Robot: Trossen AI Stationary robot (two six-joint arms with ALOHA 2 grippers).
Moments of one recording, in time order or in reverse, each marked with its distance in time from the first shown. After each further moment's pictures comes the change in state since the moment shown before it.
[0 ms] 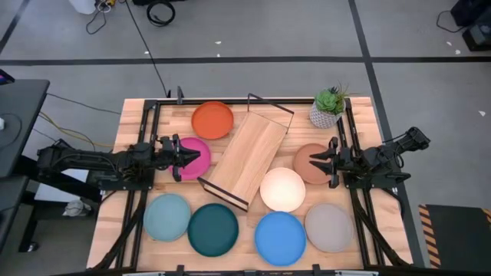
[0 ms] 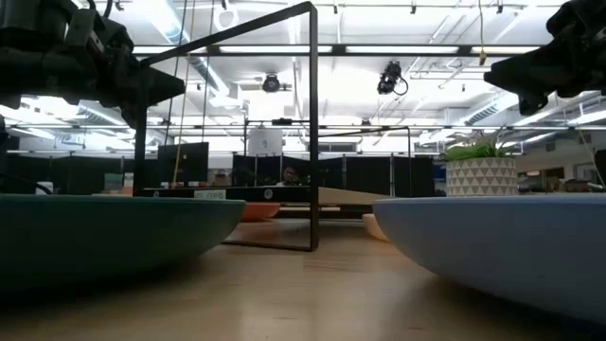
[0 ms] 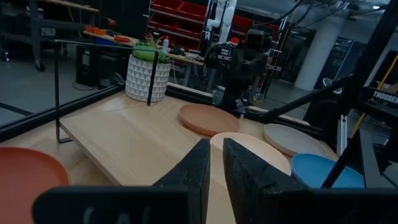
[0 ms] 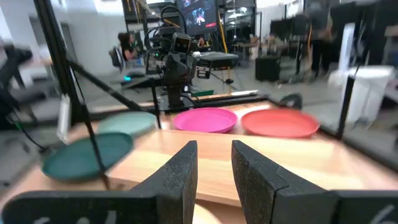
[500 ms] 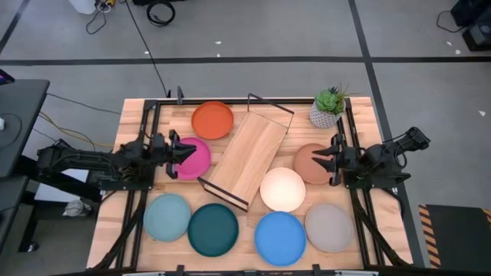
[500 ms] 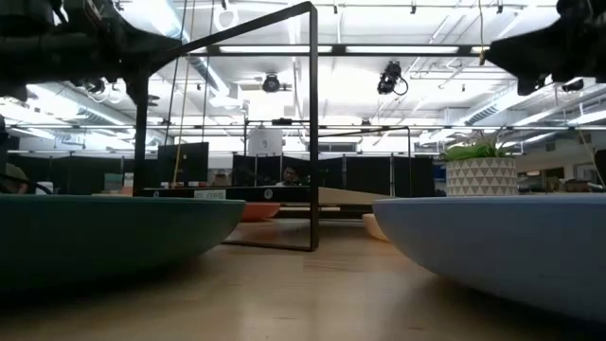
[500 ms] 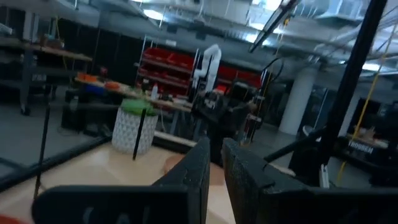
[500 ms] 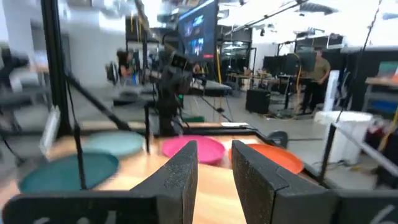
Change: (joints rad) left arm 0.000 0.000 0.000 0.238 0.005 0.023; right arm 0.000 0.000 0.000 0.154 0.005 -0.129
